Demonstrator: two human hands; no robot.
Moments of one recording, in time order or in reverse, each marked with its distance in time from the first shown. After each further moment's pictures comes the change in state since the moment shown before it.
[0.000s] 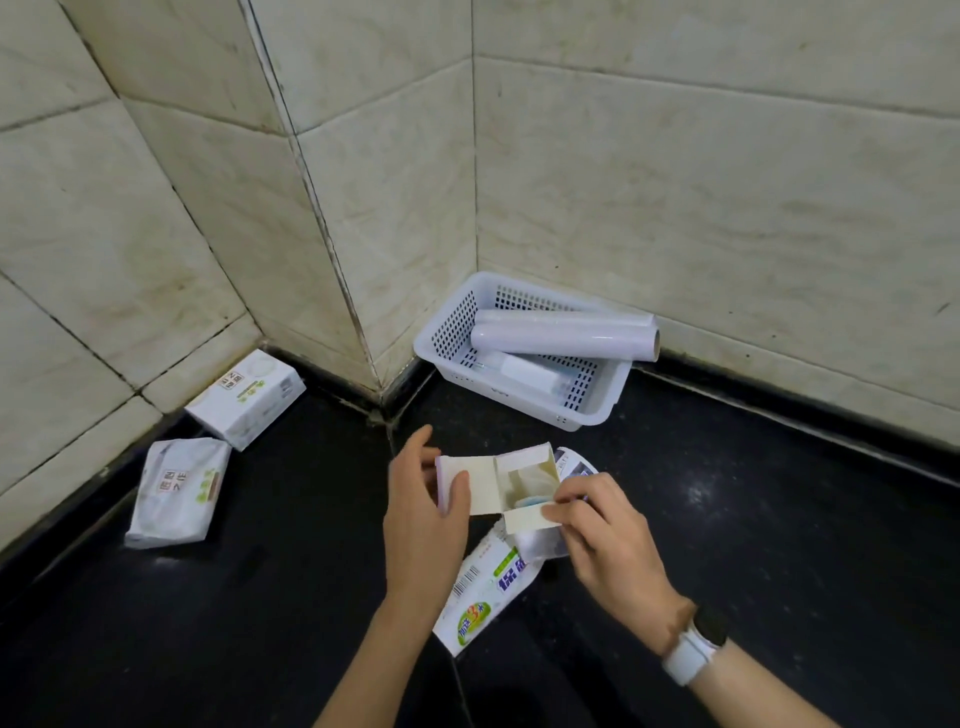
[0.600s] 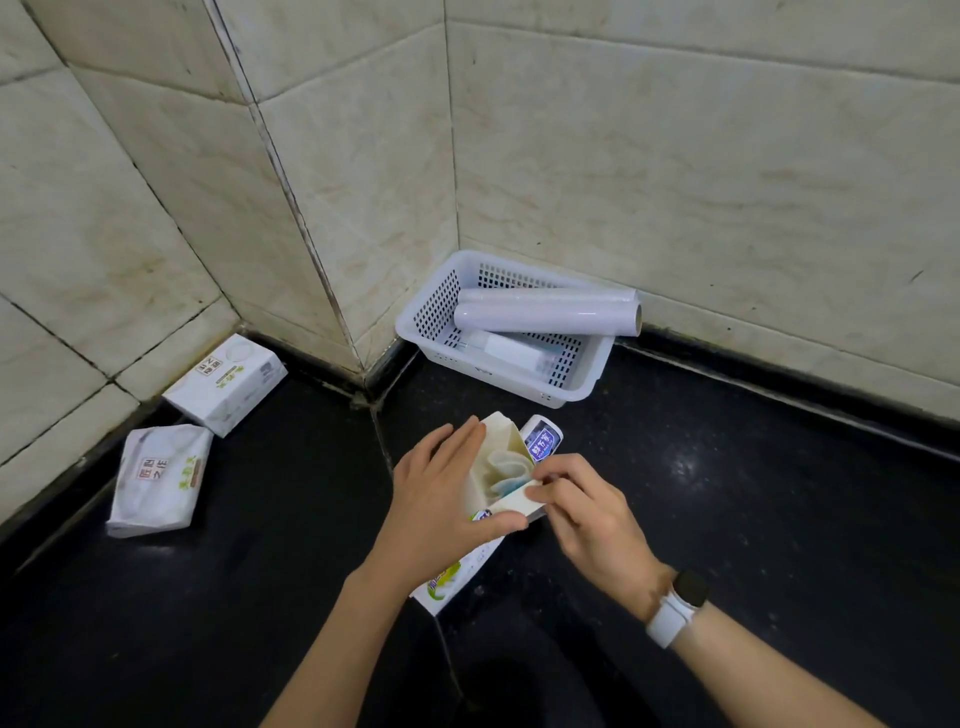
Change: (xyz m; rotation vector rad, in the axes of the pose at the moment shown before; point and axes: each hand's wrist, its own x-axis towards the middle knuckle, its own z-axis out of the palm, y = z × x) left_hand 0.007 -0.006 0.004 0.595 -0.520 0.352; right_hand -0.006 0.002 -0.003 0.119 -0.053 0.014
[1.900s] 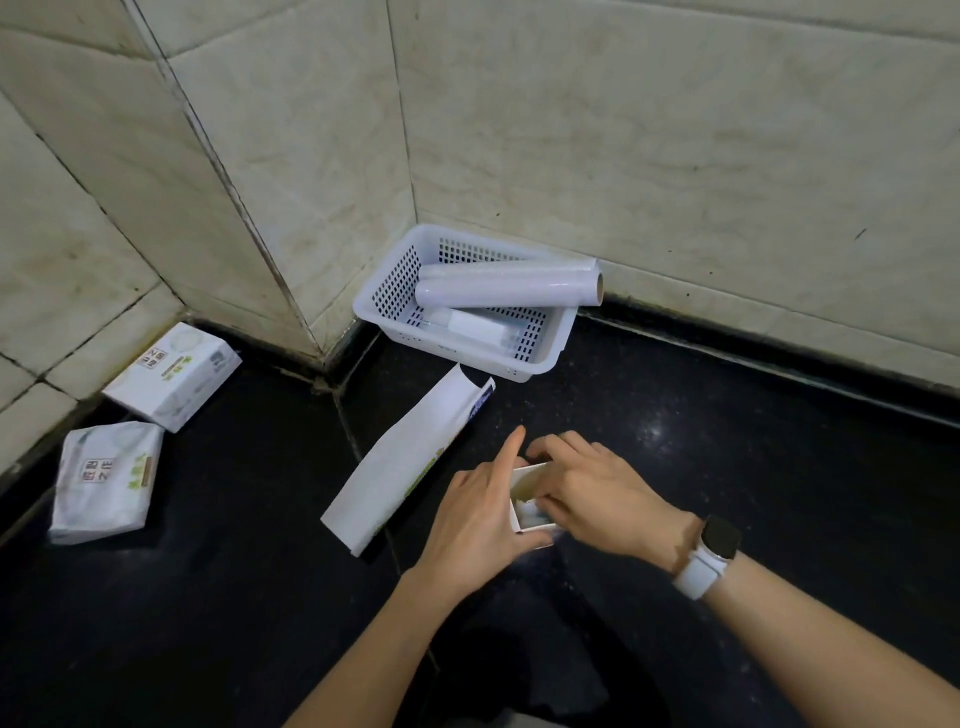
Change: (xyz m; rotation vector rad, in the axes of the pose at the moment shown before) left_hand 0.002 0.043 0.055 -0.187 -0.117 0.053; right_hand 0.006 0.007 -0.042 -0.383 -0.803 0.216
